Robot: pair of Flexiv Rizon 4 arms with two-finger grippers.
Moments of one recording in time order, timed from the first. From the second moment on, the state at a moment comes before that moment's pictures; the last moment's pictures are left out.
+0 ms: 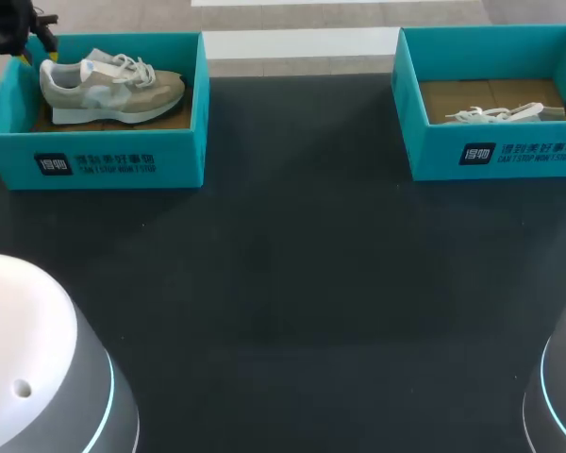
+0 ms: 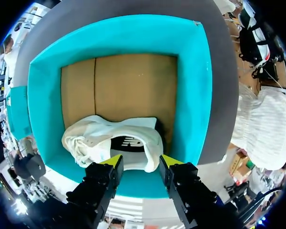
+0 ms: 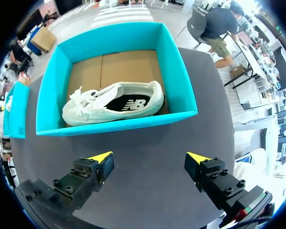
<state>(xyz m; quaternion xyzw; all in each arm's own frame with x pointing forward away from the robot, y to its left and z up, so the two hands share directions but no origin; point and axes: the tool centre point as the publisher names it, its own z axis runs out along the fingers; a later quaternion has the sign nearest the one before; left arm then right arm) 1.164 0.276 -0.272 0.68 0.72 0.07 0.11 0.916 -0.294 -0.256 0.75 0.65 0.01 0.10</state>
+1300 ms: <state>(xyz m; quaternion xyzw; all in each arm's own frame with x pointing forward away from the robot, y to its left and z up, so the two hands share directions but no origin) 1.181 0.298 -0.312 0.69 0.72 0.07 0.02 0.916 -0.294 -0.256 0.75 0.65 0.01 0.10</state>
